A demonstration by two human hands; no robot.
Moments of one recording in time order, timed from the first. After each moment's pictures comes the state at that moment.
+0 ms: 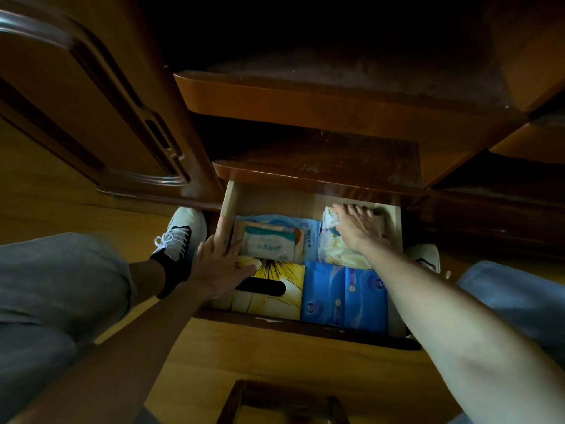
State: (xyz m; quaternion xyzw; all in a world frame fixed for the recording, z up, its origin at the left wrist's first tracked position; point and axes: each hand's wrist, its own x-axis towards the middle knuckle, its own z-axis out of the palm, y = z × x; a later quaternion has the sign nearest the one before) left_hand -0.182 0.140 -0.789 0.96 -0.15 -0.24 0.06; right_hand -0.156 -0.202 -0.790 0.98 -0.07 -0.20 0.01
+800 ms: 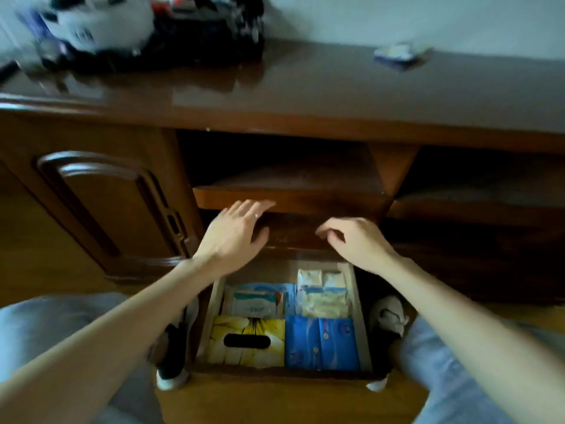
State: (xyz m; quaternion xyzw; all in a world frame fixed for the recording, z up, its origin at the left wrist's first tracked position) left_hand -0.163 0.067 -0.500 0.91 -0.35 0.13 0.18; right_hand -0.233 -0.206 -0.510 0.98 0.05 0.06 -0.21
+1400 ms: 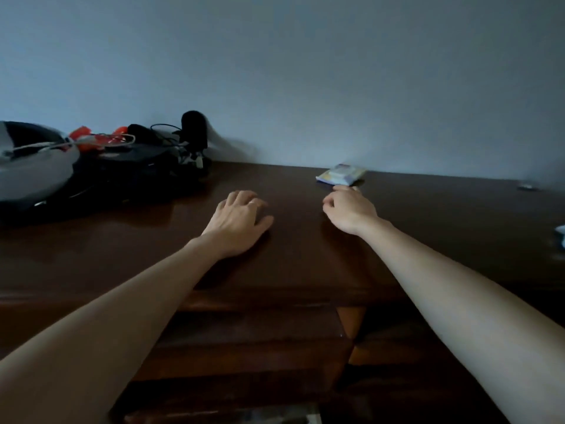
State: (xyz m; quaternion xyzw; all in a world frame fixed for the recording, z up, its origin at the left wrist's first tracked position) left_hand 0.052 -0.113 -0.332 0.92 -0.33 0.14 0.18; right_hand -0.004 -0.364 -0.306 0.98 -0.16 0.14 -0.05
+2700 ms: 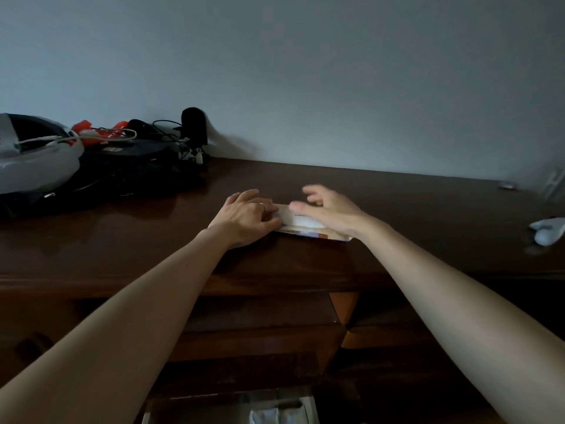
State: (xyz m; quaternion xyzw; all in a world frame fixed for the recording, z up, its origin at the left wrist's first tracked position) left_hand 0.058 -0.118 -0.333 0.90 -0.40 0.10 0.15; right_hand -0.041 -0.323 -0.291 0.96 -0.09 0.08 -0.24
